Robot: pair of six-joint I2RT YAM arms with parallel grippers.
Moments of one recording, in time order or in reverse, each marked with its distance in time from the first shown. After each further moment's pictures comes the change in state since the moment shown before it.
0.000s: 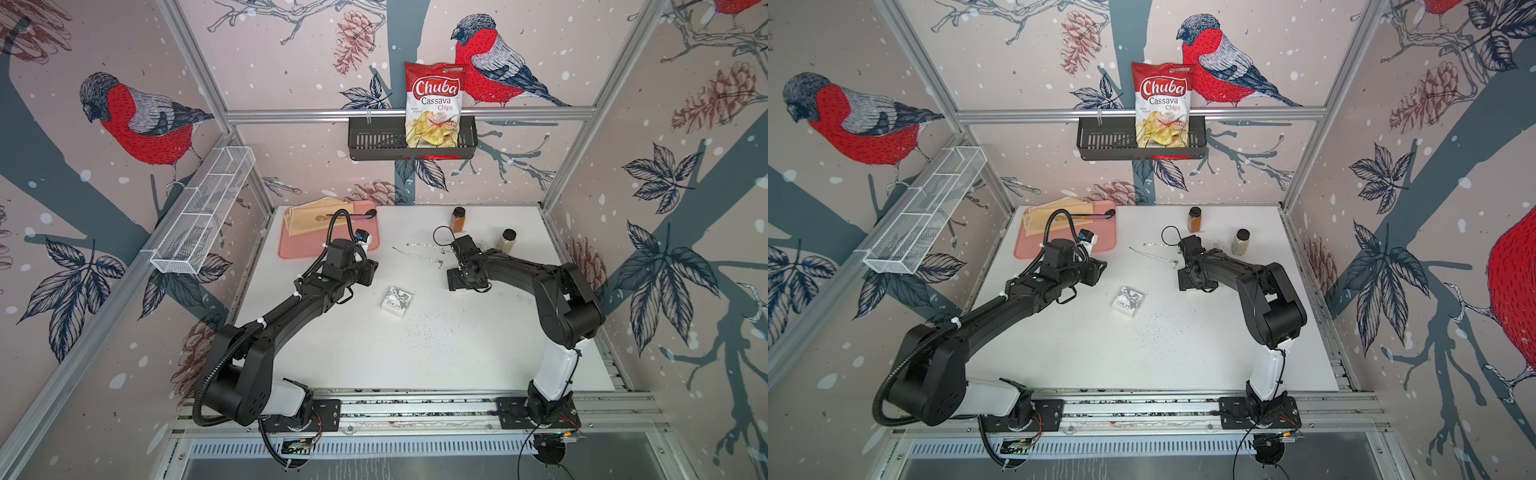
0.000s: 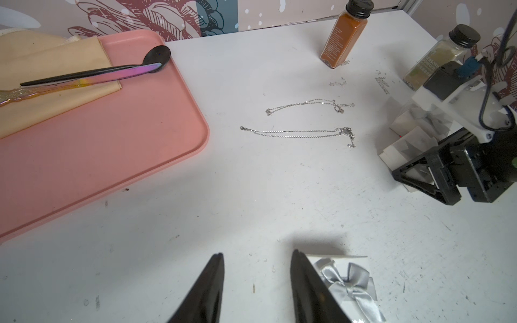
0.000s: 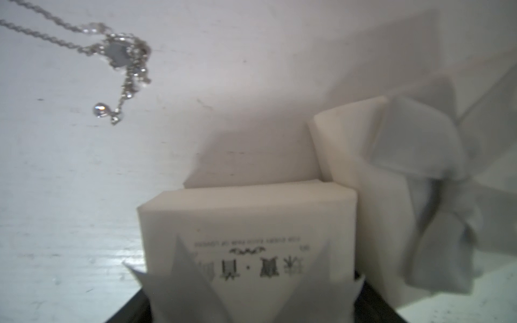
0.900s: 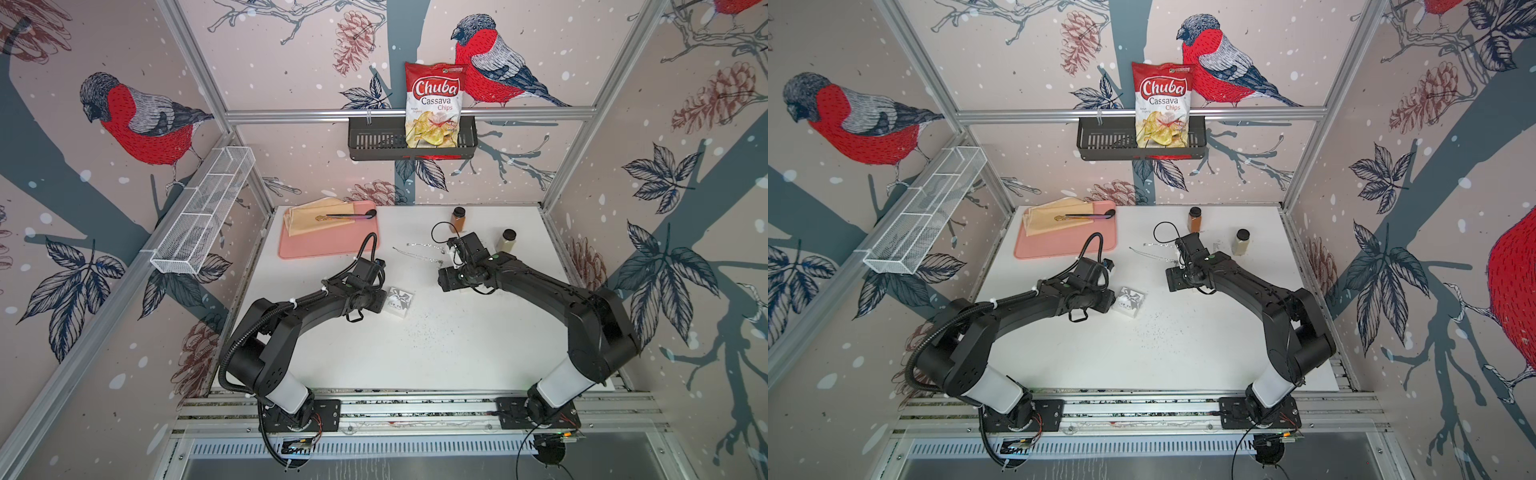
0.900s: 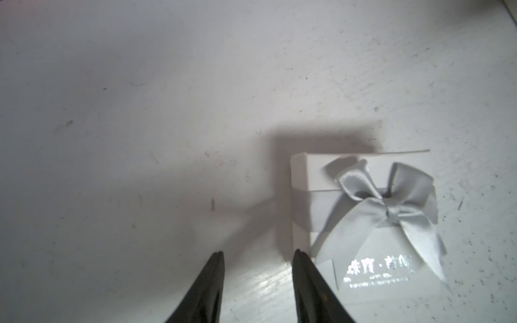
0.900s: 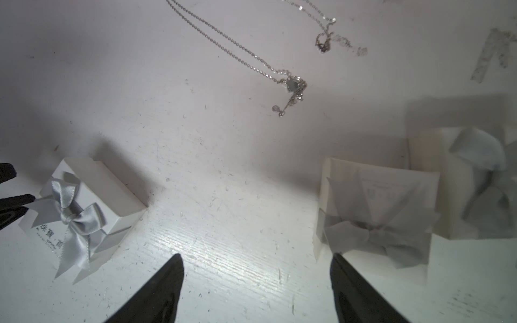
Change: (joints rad) left arm -0.152 0.177 -0.015 -0.205 -0.097 -0.056; right arm 0.098 -0.240 -0.064 0.014 -0.218 -0.076
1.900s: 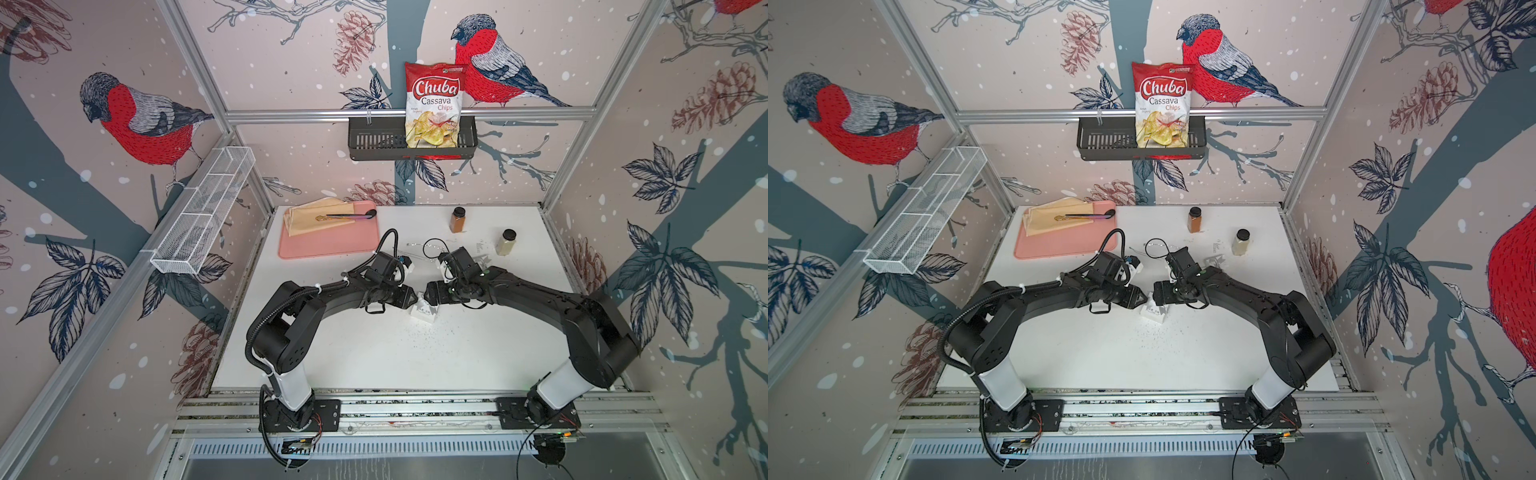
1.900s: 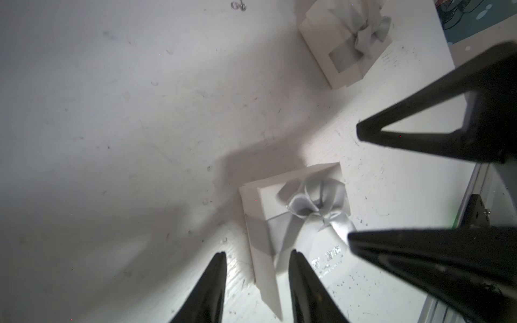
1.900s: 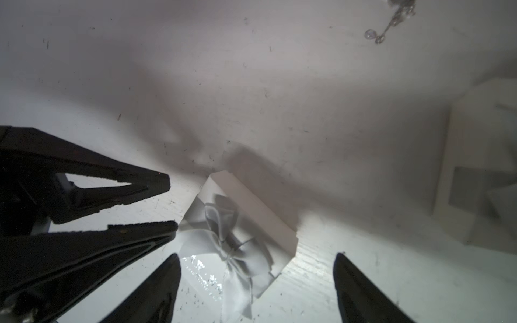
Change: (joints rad) left arm -0.060 0.173 0.144 0.139 0.373 -0.122; right arm 0.131 -0.032 -0.121 0.105 -0.079 0.233
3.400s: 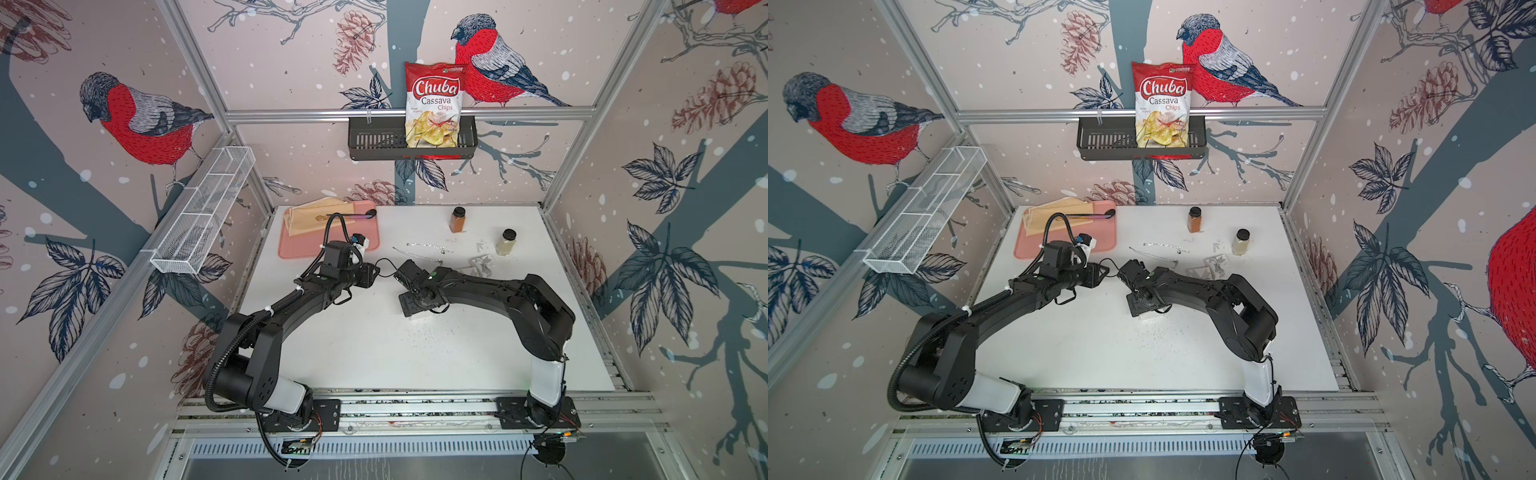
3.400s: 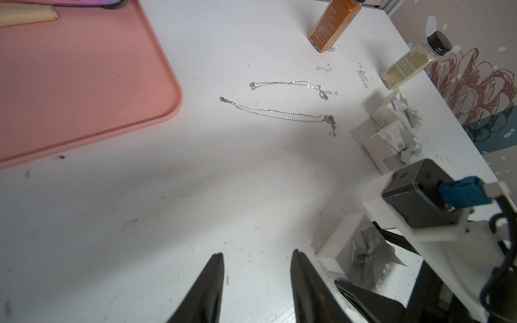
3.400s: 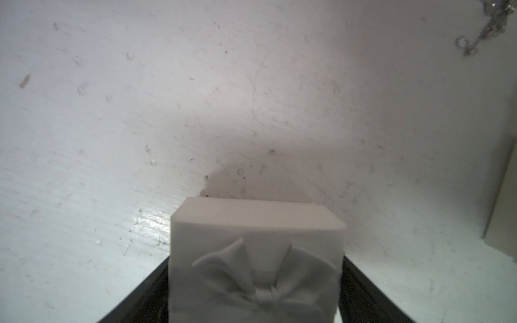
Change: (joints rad) left arm 0.273 -0.277 -0.154 0.097 -0.089 0.069; right arm 0.233 0.335 0.327 -0.227 0.334 0.036
